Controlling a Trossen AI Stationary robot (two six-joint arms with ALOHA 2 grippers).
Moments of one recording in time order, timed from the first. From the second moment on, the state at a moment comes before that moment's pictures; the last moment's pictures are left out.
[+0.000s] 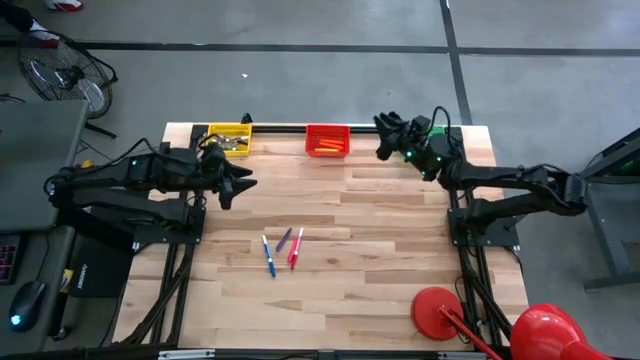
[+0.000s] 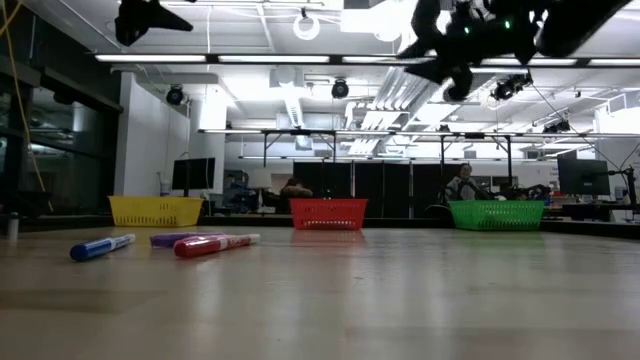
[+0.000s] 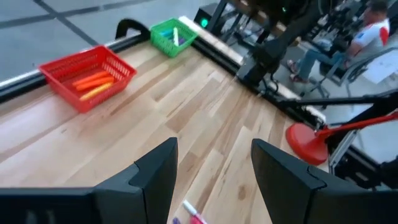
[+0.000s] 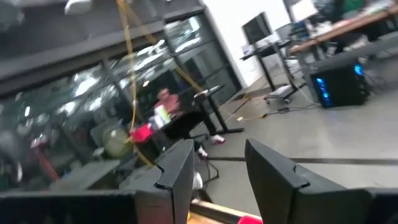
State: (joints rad) left arm 0.01 0.68 0.90 -0.59 -0.24 -0.58; right arm -0.39 1.15 0.58 0.74 0.42 0.43
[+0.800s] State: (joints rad) left arm 0.01 0.62 0.90 -0.72 -0.22 -0.55; right arm -0.02 1.41 1.09 0.08 0.37 0.10
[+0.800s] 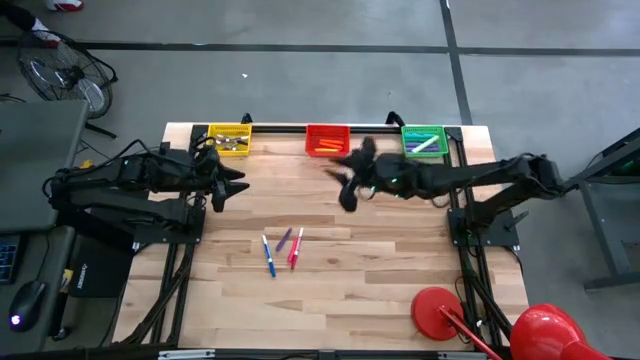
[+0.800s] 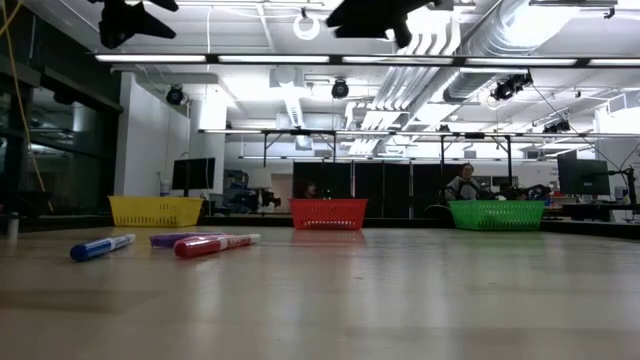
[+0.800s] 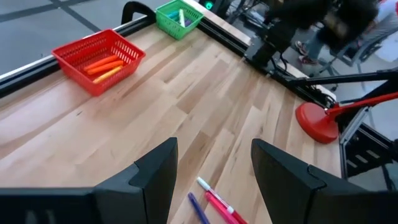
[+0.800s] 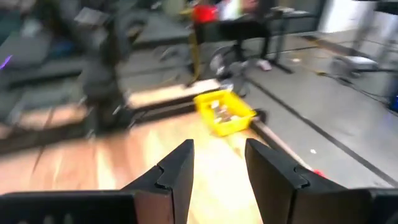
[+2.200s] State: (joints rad) left arm 0.01 0.59 0.90 -0.82 -0.17 -0.61; right arm 0.13 1.97 1.45 -0.27 0.05 -0.61
